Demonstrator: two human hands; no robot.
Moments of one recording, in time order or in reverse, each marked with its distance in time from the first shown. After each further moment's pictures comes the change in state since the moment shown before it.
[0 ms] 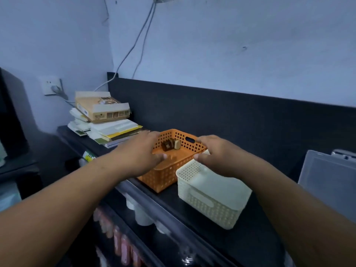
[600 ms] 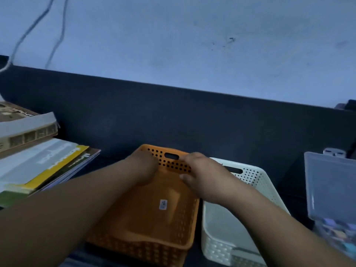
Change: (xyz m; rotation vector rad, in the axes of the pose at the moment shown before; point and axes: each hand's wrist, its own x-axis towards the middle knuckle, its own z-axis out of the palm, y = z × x) left_hand 0.244 -0.077 0.104 0.407 -0.321 0.584; right_hand 0.134 -0.031 0.059 -0.100 0.077 0.343
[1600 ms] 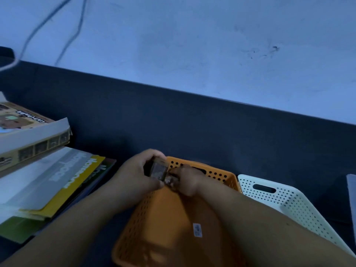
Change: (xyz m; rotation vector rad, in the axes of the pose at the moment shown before) left_hand -0.054 -0.090 0.016 -1.333 0.357 0.014; right_hand 0.158 -0.040 0.080 -0.128 -0.301 0.153
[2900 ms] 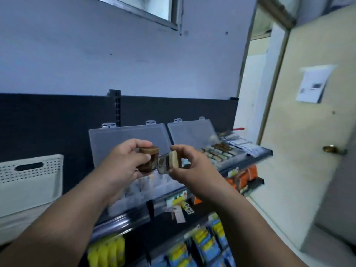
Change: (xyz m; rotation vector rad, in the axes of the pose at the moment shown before) left_hand -0.191 0.307 0.405 -0.602 -0.550 0.026; right_hand -0.580 0.278 0.032 0.859 0.930 0.419
